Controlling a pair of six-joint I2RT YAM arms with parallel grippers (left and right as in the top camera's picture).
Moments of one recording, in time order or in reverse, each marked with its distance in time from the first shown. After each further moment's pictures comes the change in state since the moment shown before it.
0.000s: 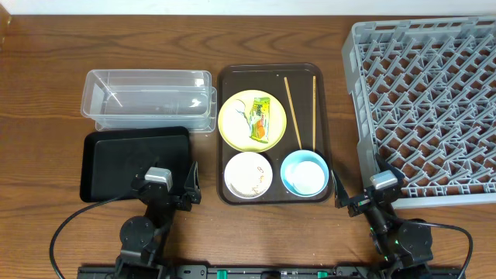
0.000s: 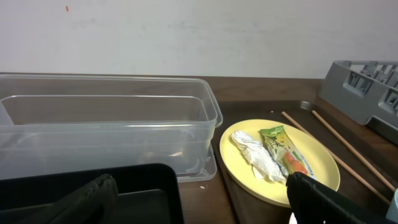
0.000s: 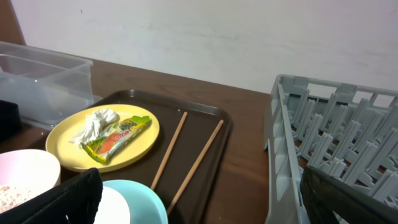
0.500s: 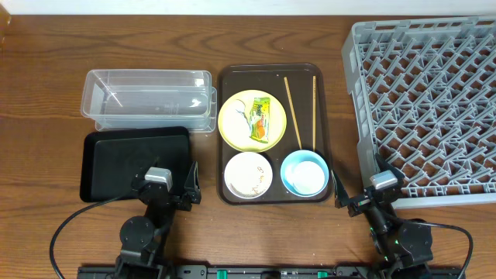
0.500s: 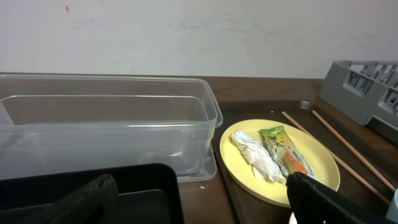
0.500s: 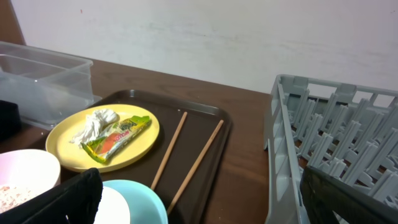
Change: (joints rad) left arm 0.000 0.000 0.000 0.000 0.000 0.000; right arm 0.000 0.000 0.000 0.000 0.000 0.000
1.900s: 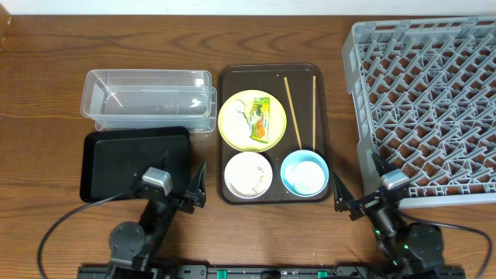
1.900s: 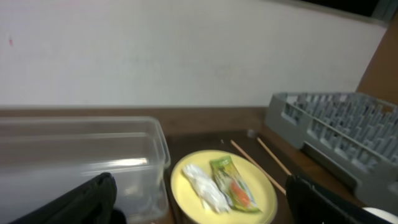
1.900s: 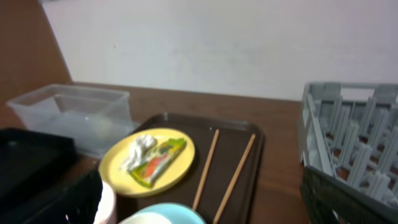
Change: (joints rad) left arm 0.000 0.064 0.140 0.021 0.170 -0.065; right arm 0.000 0.027 0.147 -0.088 -0.091 0.188
